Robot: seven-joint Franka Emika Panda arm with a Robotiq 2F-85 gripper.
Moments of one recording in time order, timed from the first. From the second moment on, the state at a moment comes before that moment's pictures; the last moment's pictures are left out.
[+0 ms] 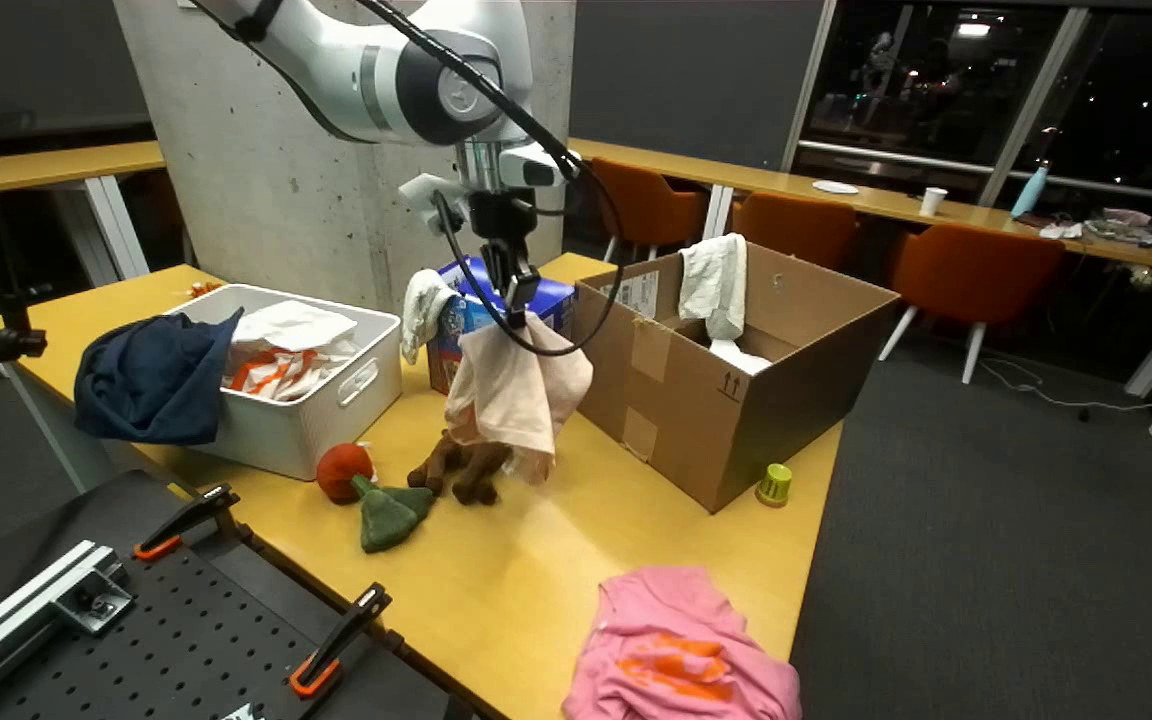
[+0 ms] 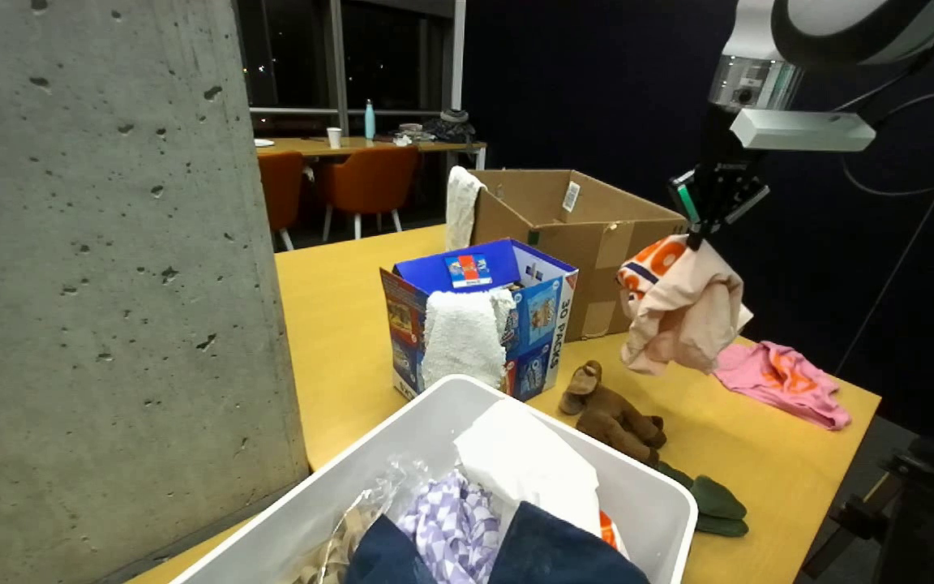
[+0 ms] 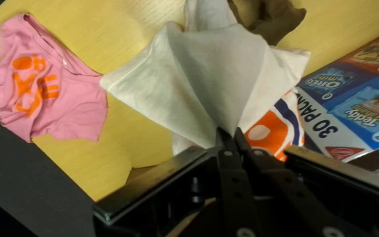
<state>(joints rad) 0.06 0.35 -0.16 -1.86 -0.05 2.30 0.47</state>
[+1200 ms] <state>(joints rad) 0.02 0.82 0.02 -1.49 0.05 2.22 0.06</state>
